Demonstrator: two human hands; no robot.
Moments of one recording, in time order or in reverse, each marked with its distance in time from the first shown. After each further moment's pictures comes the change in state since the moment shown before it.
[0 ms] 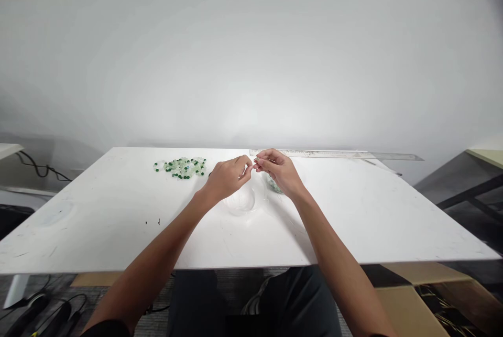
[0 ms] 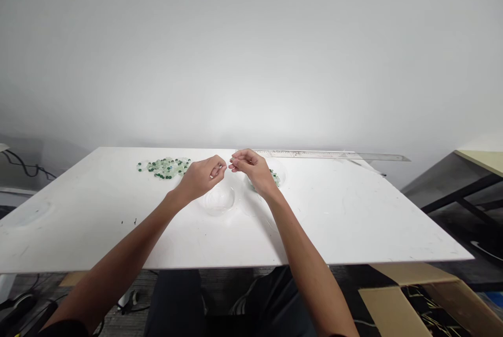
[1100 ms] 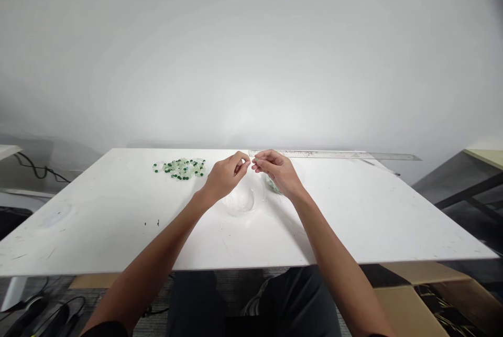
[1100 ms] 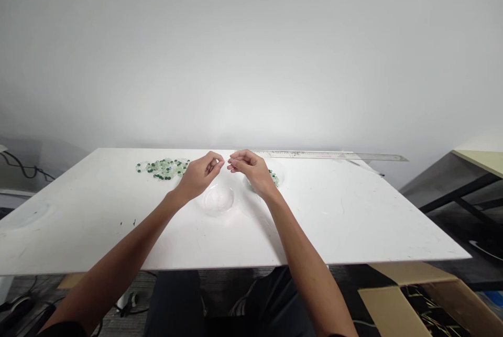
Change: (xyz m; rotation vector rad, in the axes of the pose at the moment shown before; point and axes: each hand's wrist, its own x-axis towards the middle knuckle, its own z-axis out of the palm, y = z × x) left_hand 0.002 0.004 -0.004 -0.202 0.051 -0.118; right_hand 0.000 0.001 0.000 0.024 -0.012 -0.004
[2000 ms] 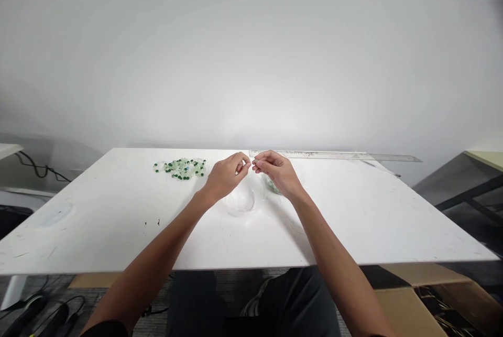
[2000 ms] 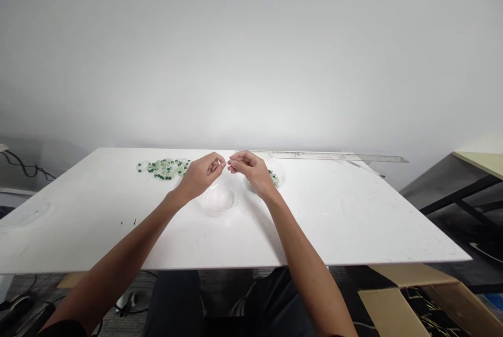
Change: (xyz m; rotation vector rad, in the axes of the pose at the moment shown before) left_hand 0.002 -0.001 0.000 0.021 -0.044 -0.042; right_hand 0.000 0.001 0.001 -0.023 -0.013 -0.012
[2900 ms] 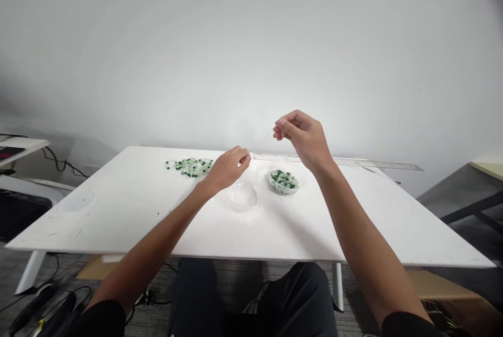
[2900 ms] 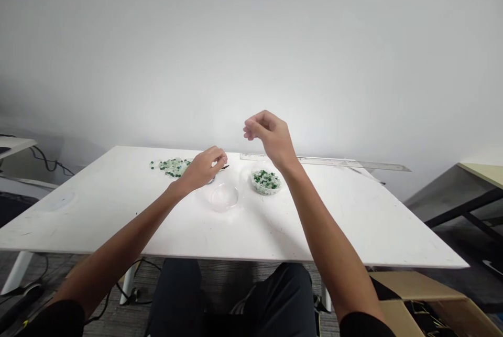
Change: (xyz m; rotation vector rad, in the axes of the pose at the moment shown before) left_hand 0.005 0.008 -0.027 0.024 -0.013 0.024; right_hand 0.018 -0.106 0.011 -0.329 0.070 -0.347
